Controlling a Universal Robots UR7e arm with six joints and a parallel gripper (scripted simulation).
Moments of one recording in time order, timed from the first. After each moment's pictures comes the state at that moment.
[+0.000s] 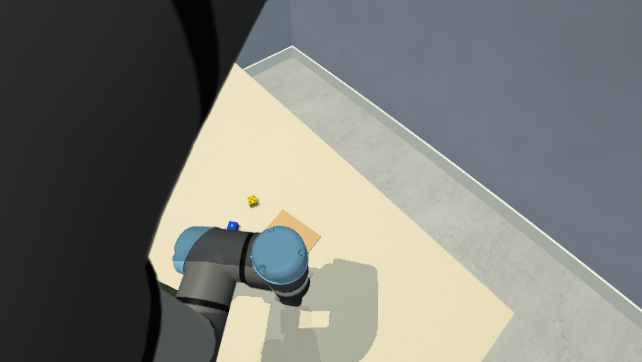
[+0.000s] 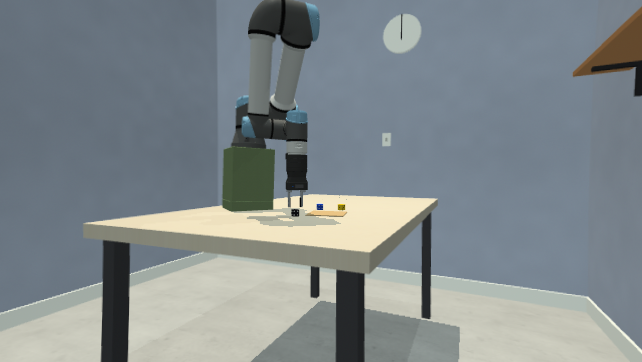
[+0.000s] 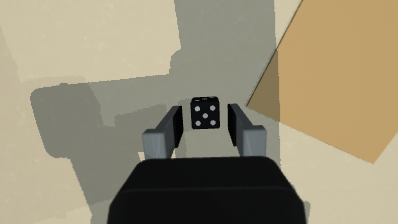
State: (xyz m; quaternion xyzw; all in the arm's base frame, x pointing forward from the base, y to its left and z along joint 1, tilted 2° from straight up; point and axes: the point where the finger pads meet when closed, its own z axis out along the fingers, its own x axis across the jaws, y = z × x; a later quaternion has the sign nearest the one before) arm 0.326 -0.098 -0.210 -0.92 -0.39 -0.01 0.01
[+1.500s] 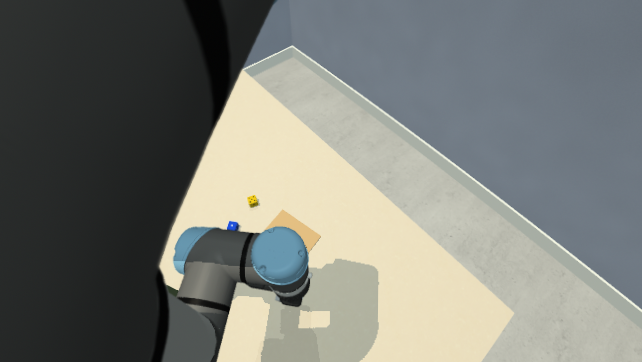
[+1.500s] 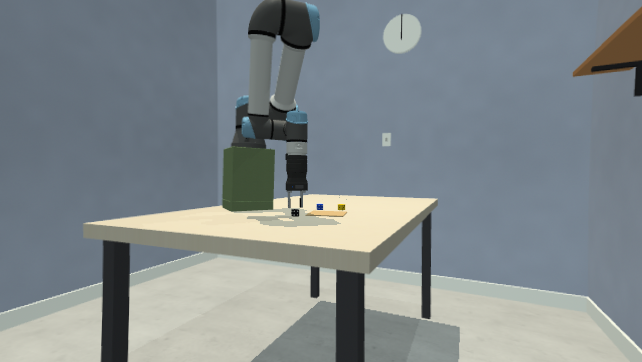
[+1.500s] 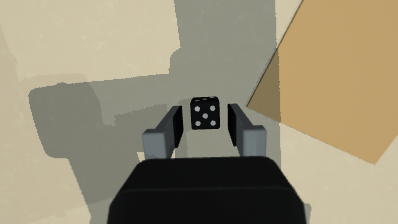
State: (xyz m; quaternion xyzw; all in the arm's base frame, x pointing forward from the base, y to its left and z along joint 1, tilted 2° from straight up) arm 0.326 -0.098 -0.212 -0.92 -0.39 -0.01 0.01
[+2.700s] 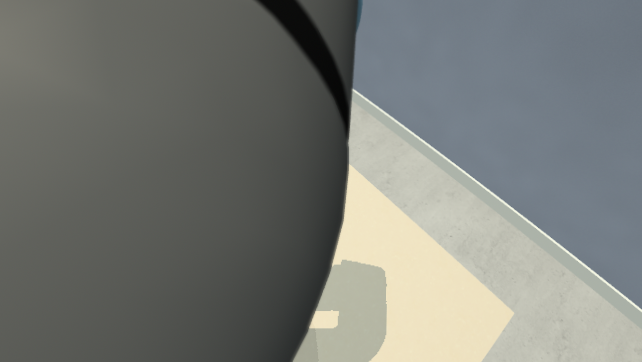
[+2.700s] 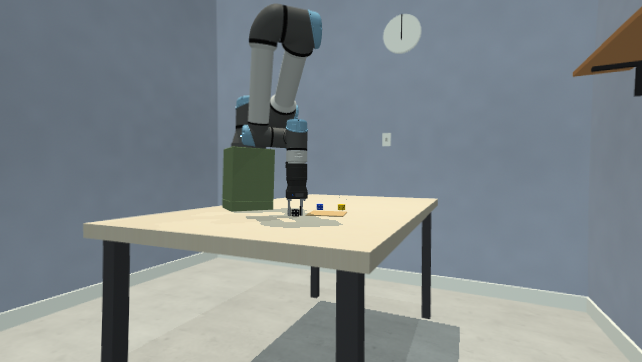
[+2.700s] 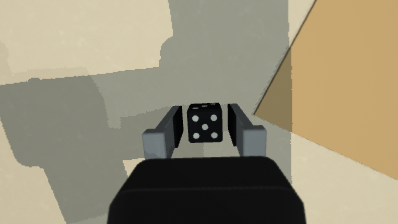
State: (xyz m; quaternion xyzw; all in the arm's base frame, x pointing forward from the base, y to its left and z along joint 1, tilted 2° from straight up) arm 0.326 -0.097 -0.242 -0.92 -0.39 -0.01 0.01
